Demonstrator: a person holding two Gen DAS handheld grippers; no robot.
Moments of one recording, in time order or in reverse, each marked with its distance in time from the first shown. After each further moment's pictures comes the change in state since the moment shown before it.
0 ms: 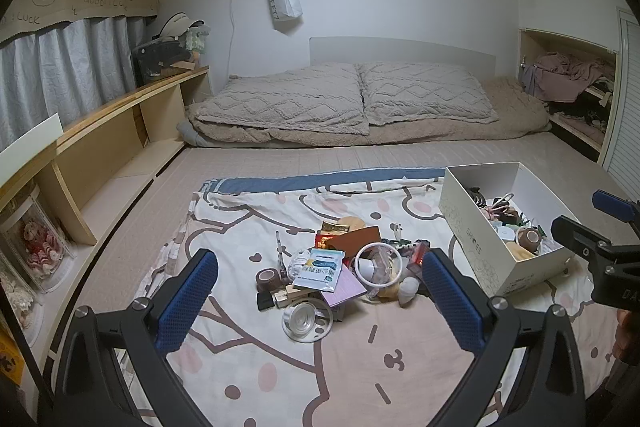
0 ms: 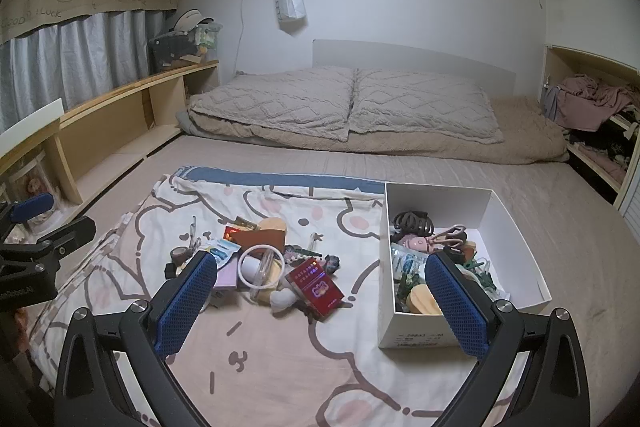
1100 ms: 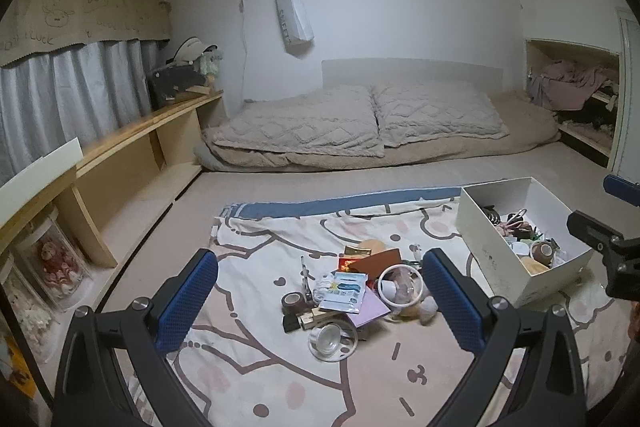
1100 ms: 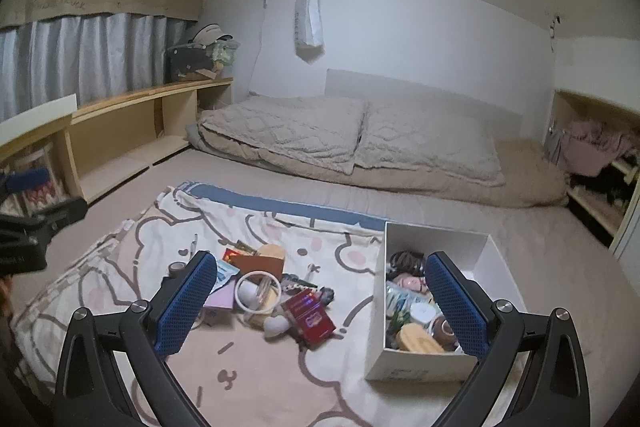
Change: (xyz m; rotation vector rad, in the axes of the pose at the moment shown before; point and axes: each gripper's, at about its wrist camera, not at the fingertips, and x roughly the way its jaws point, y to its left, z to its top) left arm -0.015 0.018 0.015 0.008 -0.071 0.043; right arm -0.016 0.014 0.015 -0.098 -0.103 -0.041
